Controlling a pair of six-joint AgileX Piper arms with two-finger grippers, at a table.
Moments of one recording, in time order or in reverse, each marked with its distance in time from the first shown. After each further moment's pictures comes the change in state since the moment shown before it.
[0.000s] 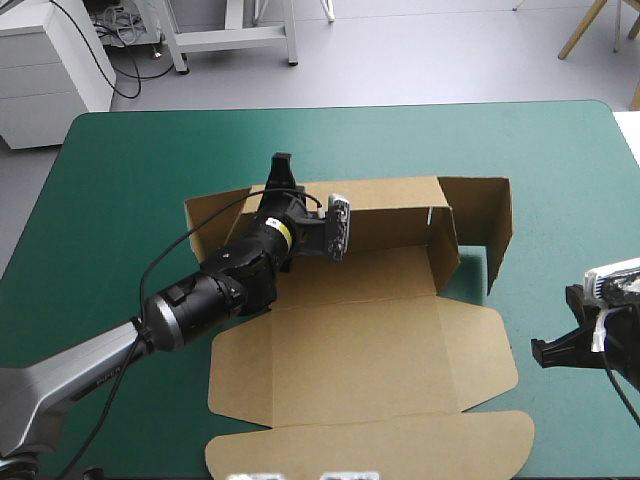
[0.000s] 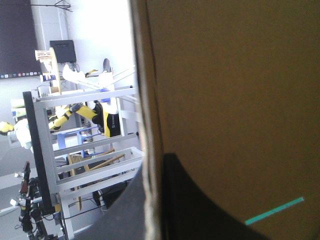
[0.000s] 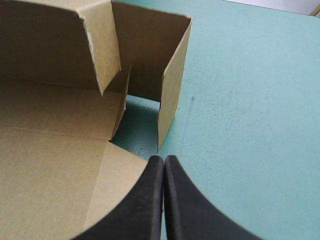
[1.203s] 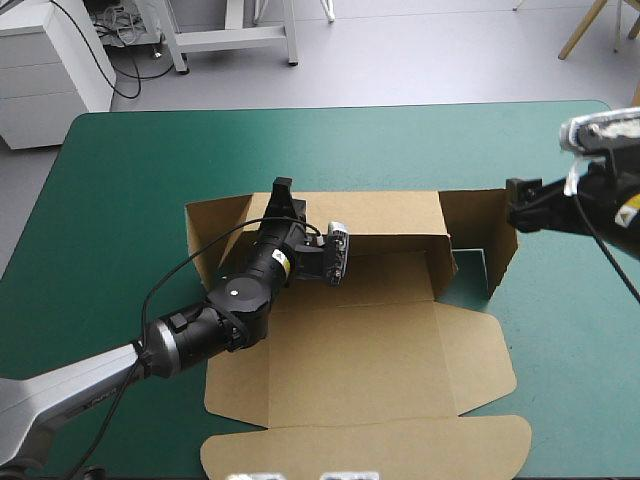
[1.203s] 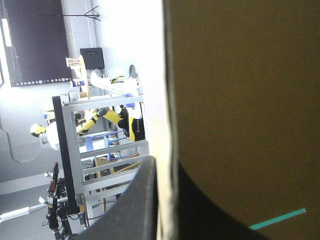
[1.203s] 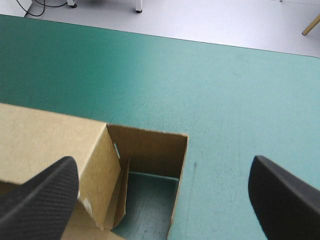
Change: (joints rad) left arm -0.047 -0.027 0.176 0.314 -0.035 -0.327; right arm 0.000 0.464 -0.463 0.000 -0.007 0.055
